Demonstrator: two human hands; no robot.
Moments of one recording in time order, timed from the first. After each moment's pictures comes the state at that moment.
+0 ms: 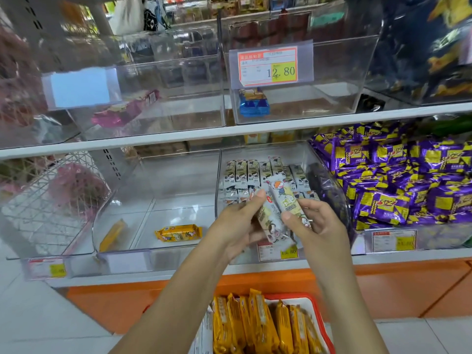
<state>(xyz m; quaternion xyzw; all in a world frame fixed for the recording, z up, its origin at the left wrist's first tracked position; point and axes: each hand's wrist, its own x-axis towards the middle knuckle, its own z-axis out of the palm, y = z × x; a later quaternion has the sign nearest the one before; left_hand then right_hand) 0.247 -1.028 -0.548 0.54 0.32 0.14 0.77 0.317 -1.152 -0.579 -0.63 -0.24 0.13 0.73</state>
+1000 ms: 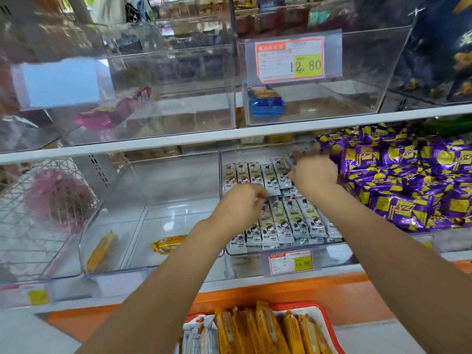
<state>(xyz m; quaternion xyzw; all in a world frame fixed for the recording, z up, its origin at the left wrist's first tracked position) 0.278 -0.962 -0.550 0.95 0.19 0.13 0.20 0.433 -1.042 -0.539 -0.95 -0.30 -0.11 0.04</state>
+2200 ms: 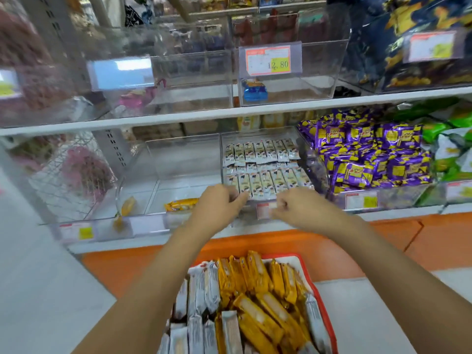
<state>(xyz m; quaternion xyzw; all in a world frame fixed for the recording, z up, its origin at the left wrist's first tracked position) 0.166 -1.035 -0.541 0.93 0.25 0.16 0.22 0.292 -1.175 -0.532 -0.85 -0.51 0.11 0.11</state>
